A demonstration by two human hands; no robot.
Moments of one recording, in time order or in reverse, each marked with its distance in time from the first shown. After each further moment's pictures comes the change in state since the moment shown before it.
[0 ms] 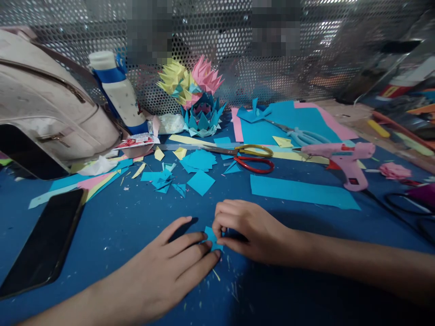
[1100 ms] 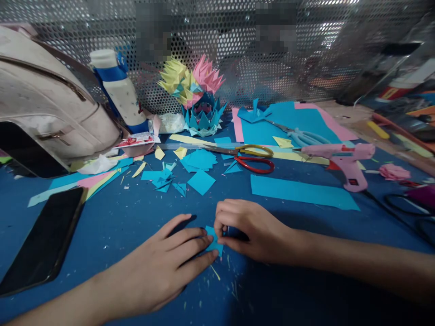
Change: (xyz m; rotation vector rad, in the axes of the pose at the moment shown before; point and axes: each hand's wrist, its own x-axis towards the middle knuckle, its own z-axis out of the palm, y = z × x) left_hand -0.002 -0.009 -0.005 -0.051 -0.071 0.007; right_hand -0.001 0.003 0.000 0.050 0.027 -0.027
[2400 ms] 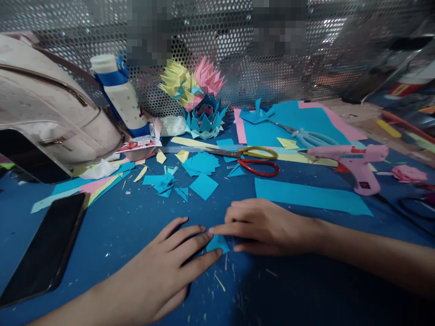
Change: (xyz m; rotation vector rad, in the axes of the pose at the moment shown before) left_hand 0.002 0.000 -0.007 -0.086 -0.128 -0.159; right_hand -0.005 0.027 -0.022 -0.310 -0.073 -0.369
